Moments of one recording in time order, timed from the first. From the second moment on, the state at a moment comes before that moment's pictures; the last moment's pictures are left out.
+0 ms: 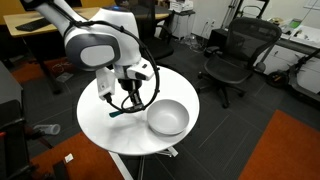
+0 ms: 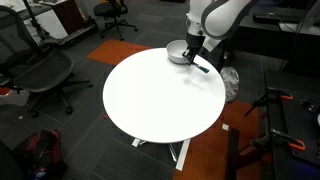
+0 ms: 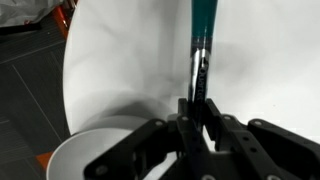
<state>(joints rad) -0.06 0.45 -0.16 -2.17 -0.01 2.70 0.10</state>
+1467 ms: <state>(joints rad) -0.11 0.50 -0.11 -2.12 -0.01 2.70 -0.03</state>
